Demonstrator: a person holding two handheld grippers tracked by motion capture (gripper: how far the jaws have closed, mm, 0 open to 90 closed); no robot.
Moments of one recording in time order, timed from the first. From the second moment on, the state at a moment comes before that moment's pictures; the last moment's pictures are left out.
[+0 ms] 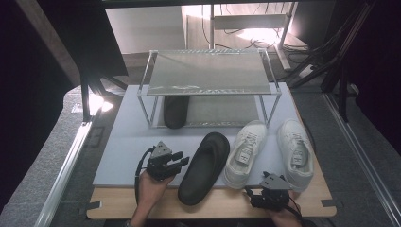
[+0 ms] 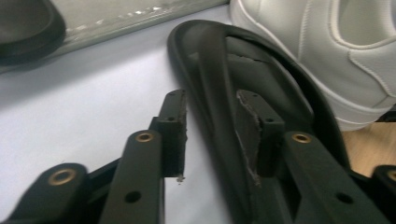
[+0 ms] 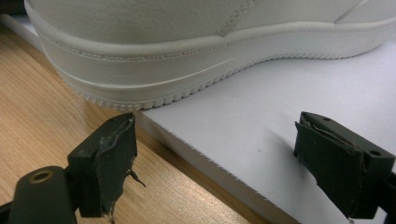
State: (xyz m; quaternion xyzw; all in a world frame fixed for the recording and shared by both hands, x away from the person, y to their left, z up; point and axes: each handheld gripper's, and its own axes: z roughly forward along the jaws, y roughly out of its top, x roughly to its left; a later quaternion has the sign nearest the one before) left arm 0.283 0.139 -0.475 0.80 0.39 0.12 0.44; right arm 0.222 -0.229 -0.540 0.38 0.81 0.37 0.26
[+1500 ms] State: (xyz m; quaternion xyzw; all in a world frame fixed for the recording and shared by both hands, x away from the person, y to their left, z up) left arm 0.306 0.119 -0.481 0.81 0.41 0.12 0.40; right arm 0.222 -0.229 -0.540 0.38 0.81 0.37 0.26
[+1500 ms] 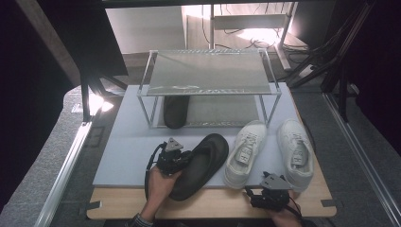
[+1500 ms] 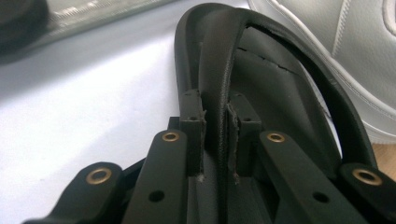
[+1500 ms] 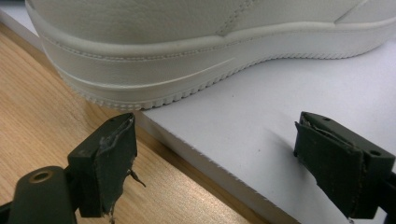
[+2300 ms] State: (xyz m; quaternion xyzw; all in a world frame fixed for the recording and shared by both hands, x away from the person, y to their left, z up) left arm 0.325 0.127 -0.470 0.80 0.43 0.13 0.41; right arm 0.222 -0.229 -0.540 0.38 0.81 0.37 0.26
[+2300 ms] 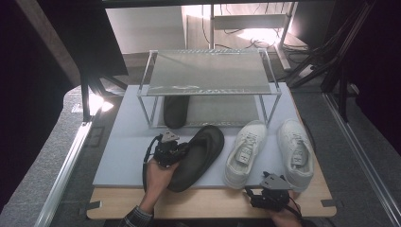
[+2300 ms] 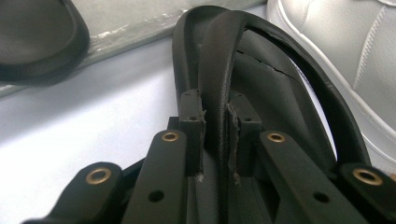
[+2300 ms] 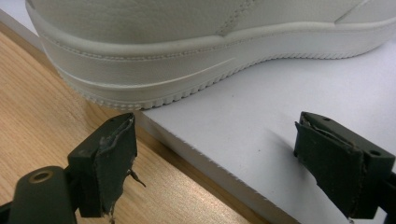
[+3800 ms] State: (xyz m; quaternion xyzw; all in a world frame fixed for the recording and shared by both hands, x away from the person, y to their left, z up) left arm 0.405 0.108 -0.469 0.74 0.50 0.18 0.41; right arm 0.222 -0.230 -0.540 0.38 0.81 0.37 0.26
